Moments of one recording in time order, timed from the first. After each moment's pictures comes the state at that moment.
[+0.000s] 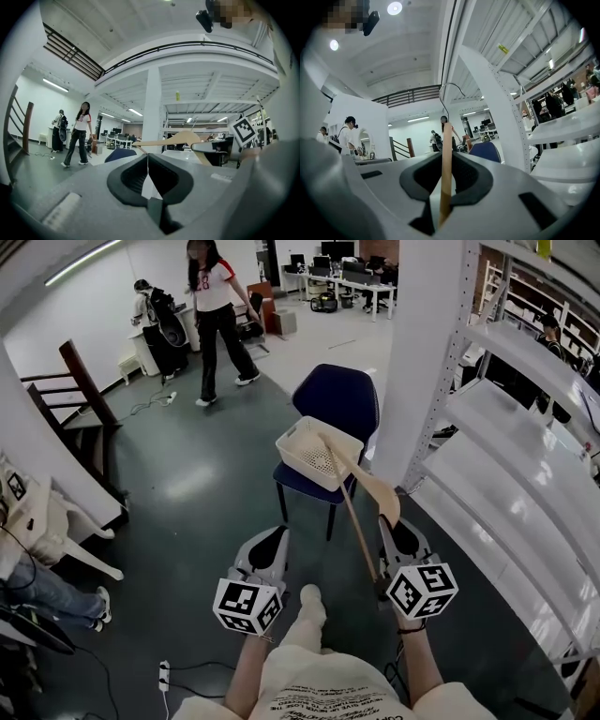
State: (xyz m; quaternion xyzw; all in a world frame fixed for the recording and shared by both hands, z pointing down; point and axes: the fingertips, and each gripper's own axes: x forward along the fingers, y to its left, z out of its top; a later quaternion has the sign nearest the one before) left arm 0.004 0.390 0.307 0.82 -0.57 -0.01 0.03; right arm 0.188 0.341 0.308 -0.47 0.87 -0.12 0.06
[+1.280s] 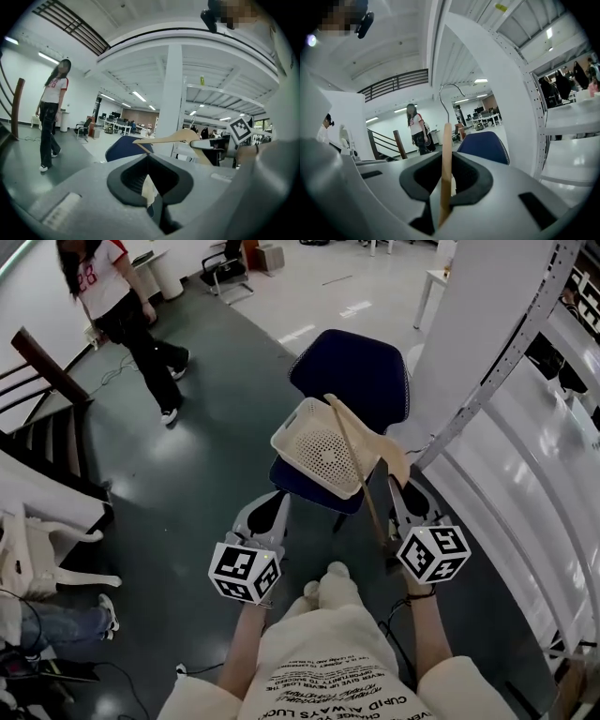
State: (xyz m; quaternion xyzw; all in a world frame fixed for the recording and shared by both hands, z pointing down) left arm -0.096 0.066 0.376 0.84 -0.54 0.03 0.12; right arm 0.099 0.018 0.370 -0.49 0.85 -0.18 0.00
